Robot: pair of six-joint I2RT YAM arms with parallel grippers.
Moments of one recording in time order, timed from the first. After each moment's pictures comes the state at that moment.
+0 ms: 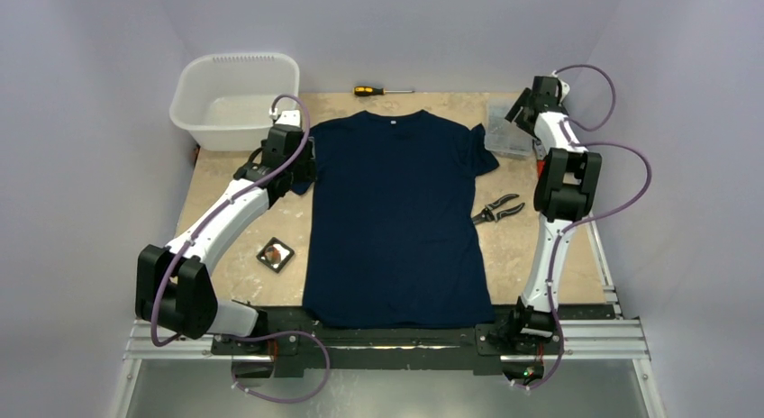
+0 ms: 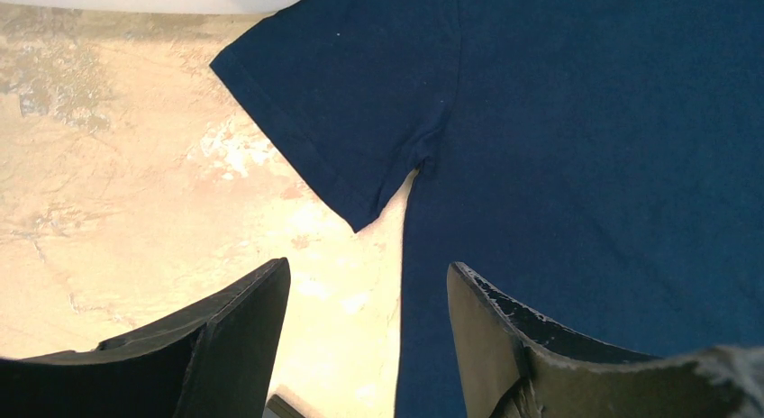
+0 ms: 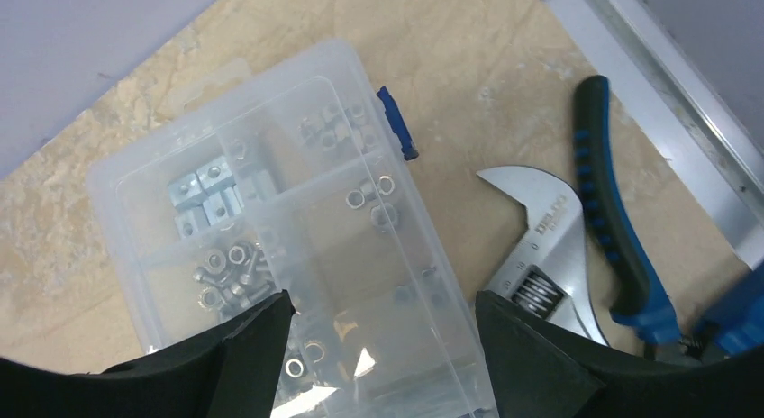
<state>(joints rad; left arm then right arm) -0.32 1.39 1.08 -0.41 -0.34 -0.27 -0.15 2.35 1.97 -0.38 0.21 0.44</state>
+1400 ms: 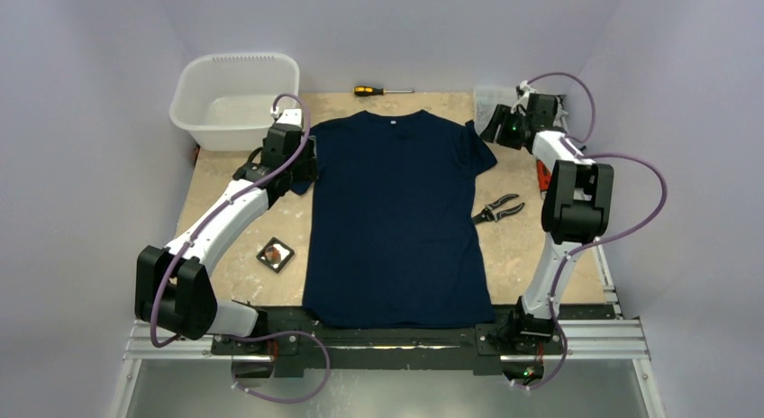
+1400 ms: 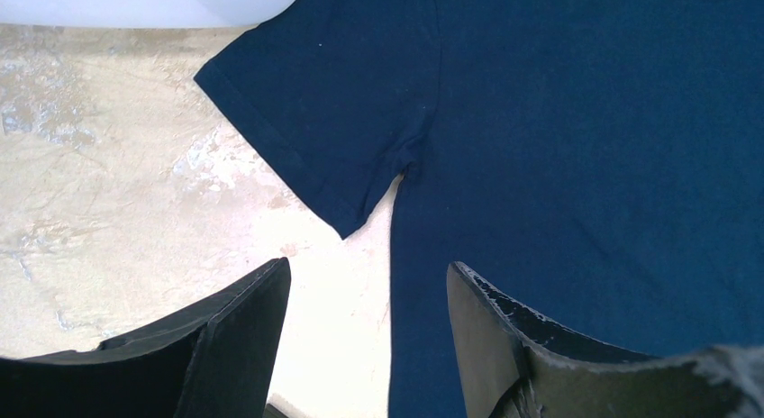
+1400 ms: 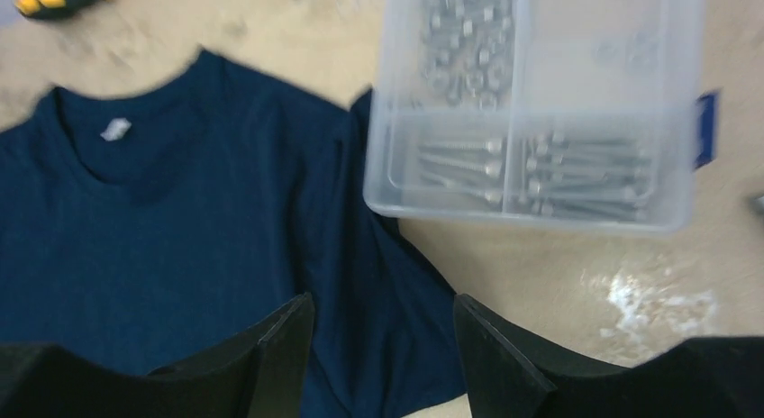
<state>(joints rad) -0.32 1.39 1.08 -0.38 -0.30 -0.25 -0.11 2.00 1.51 -0.16 -0.33 0.22</state>
